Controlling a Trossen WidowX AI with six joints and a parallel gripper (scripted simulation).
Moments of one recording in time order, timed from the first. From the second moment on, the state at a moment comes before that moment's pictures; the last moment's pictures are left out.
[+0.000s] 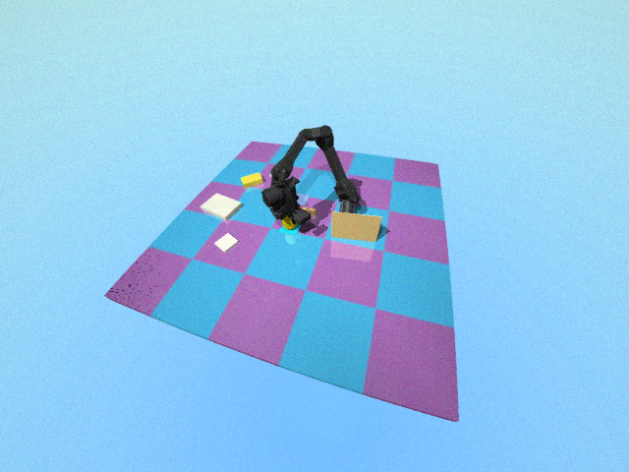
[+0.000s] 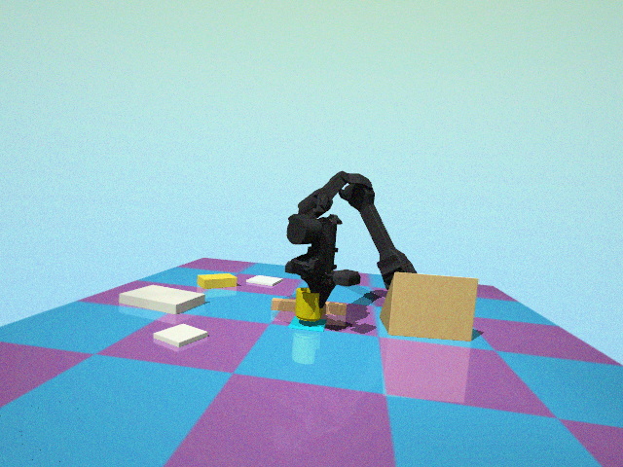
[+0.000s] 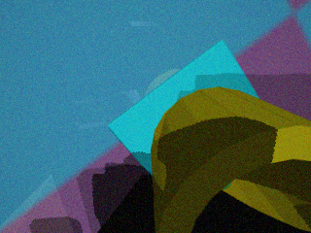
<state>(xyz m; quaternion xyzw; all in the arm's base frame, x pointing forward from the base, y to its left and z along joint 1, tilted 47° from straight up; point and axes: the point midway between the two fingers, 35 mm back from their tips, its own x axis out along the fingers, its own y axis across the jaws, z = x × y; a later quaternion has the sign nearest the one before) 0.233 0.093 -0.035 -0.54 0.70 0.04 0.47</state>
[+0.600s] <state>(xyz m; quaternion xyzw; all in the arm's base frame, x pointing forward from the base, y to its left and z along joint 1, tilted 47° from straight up) 0.232 0.087 -0.041 -0.54 0.70 0.04 0.46</state>
